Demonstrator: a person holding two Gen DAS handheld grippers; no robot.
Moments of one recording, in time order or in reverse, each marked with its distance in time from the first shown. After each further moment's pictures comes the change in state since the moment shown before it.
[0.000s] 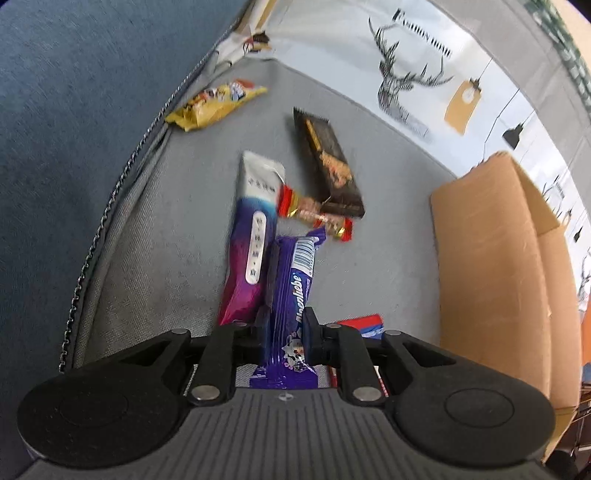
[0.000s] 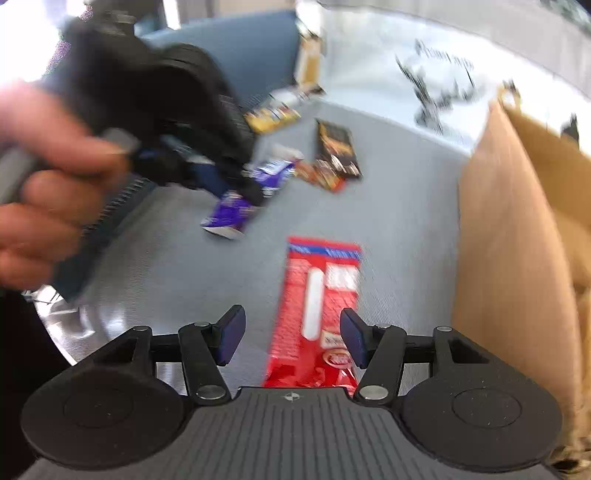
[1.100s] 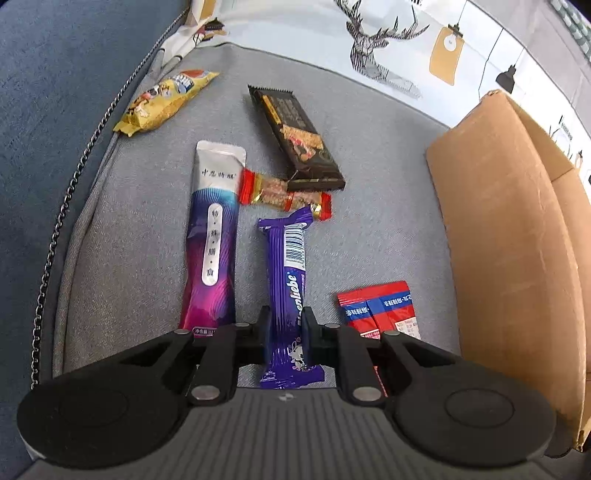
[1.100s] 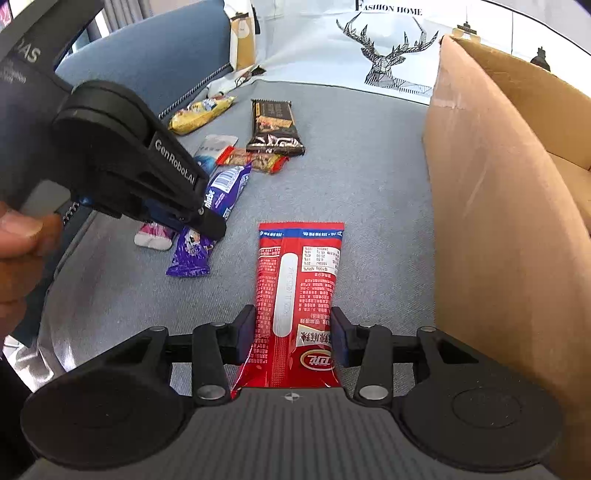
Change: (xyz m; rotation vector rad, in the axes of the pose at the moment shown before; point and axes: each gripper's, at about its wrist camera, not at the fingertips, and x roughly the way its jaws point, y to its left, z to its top) left arm 0.027 -0.036 0.000 0.156 0.032 0.060; right arm 0.017 -0.026 -0.005 0.157 0.004 -0.020
